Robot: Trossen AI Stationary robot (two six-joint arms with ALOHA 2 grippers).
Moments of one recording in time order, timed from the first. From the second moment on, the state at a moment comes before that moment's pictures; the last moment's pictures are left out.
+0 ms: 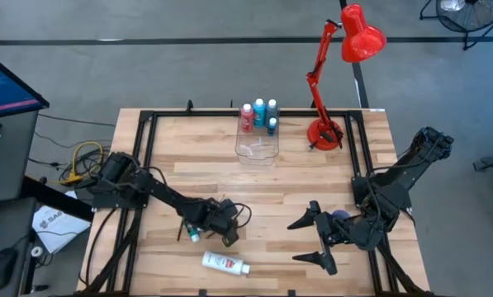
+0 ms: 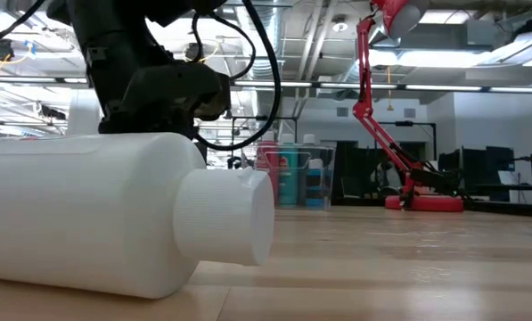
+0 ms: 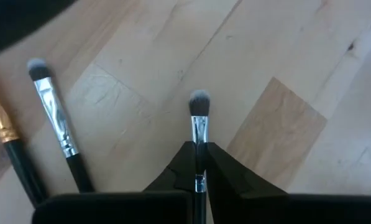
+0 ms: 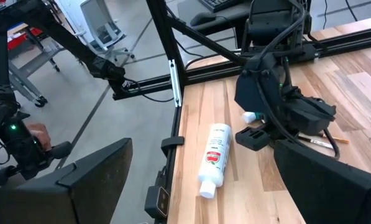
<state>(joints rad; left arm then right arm) -0.41 1.89 1.07 -0.38 -0.23 -0.99 0.81 1.29 1.09 -0.18 0.57 0.54</state>
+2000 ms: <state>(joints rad) -0.35 1.88 0.98 -0.23 -0.15 -0.84 0.70 1.30 1.09 -0.17 0.52 0.55</state>
